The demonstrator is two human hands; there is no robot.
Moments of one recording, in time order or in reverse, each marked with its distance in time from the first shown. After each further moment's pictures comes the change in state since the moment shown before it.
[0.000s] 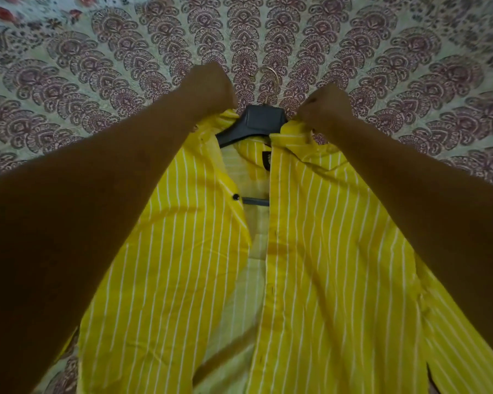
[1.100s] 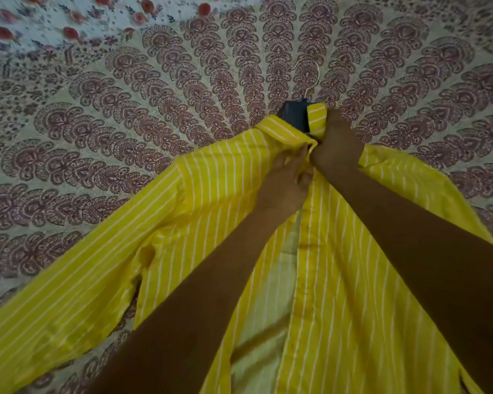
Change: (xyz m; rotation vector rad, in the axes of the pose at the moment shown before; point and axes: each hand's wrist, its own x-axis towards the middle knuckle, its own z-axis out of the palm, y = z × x) left_hand -0.106 0.009 0.099 -0.503 -0.055 0.114; right_hand -0.061 -0.011 0.037 -0.108 0.095 -0.063
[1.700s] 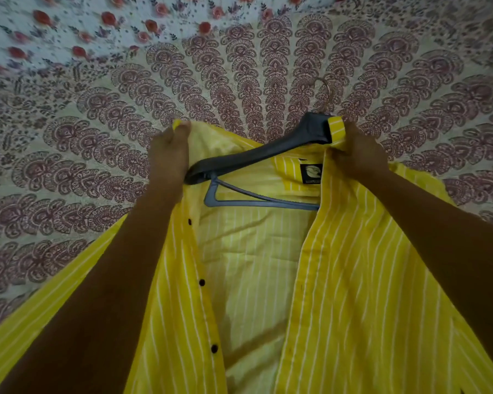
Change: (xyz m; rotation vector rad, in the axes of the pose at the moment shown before) left_hand 0.001 -0.037 -0.138 -0.408 0.614 -0.349; right_hand 0.002 0.035 -0.044 0.014 -0.144 -0.112
